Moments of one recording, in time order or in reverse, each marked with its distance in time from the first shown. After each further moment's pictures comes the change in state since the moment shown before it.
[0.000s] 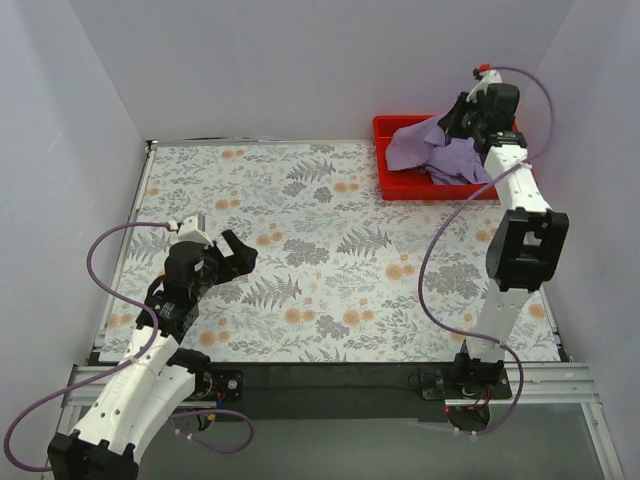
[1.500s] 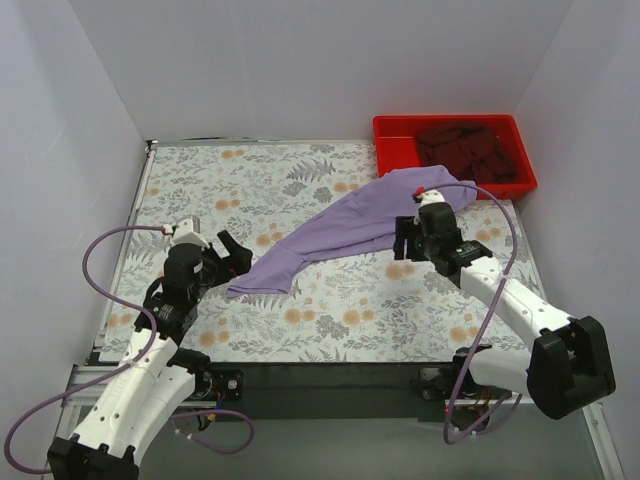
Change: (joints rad) left arm 0.006 -0.036 0.000 -0.042 -0.065 -0.026; right arm 0.537 -0.870 -1.039 -0.098 0.444 0.046
